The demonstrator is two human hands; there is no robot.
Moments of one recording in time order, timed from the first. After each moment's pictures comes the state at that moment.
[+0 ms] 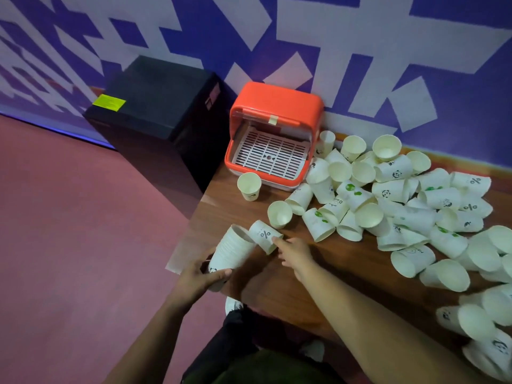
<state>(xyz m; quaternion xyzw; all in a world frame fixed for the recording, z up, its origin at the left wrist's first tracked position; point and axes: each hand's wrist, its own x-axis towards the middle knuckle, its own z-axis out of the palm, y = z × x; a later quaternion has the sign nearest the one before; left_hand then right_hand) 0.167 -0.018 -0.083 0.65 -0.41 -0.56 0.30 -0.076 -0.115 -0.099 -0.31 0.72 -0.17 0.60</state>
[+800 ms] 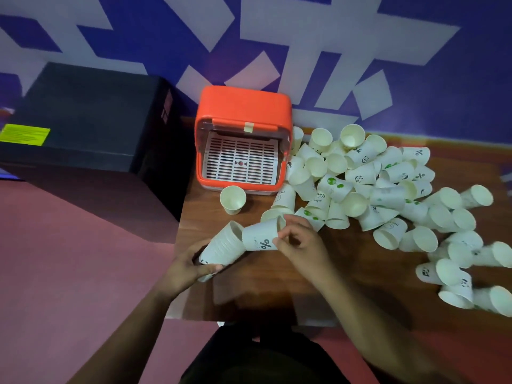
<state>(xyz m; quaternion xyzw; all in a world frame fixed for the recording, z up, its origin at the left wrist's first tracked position) 0.244 -0.148 -0.110 0.52 -0.51 -0.65 0.19 -0.043 -0.121 -0.018 -0.50 0.71 -0.29 0.40</state>
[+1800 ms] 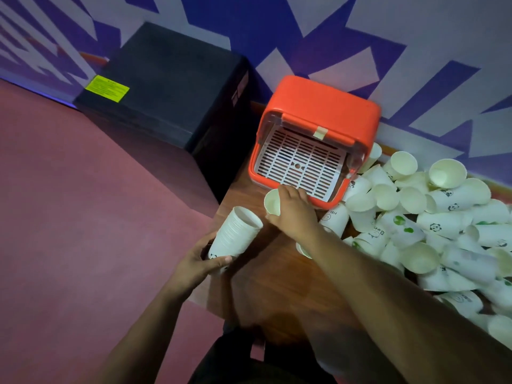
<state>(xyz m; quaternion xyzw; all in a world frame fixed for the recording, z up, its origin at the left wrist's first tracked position) 0.252 -0.124 -0.124 0.61 -0.35 -0.62 0.34 0.017 -0.279 -0.103 -0.78 0.59 0.03 0.20</state>
